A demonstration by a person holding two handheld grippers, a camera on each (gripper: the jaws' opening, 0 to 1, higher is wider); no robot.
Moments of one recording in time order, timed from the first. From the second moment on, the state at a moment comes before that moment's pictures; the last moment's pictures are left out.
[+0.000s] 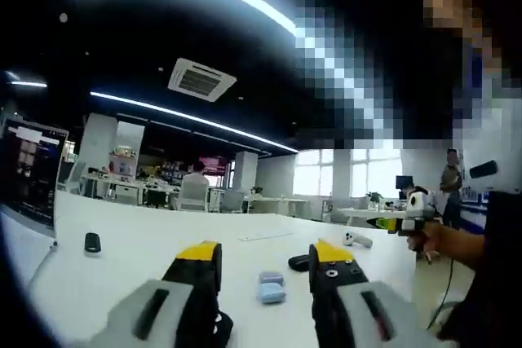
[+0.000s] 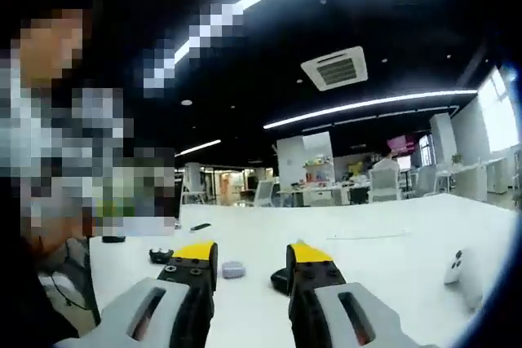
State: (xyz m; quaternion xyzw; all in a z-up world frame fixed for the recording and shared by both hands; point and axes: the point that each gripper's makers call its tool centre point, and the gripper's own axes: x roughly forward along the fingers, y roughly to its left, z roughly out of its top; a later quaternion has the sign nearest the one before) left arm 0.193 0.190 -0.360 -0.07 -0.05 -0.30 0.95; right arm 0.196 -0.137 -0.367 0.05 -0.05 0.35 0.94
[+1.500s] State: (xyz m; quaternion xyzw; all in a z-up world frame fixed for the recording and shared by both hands) left arm 0.199 0.200 -0.372 -0.10 -0.05 -0.28 0.95; right arm 0.220 -0.134 -0.374 0.09 -0.01 0.33 0.94
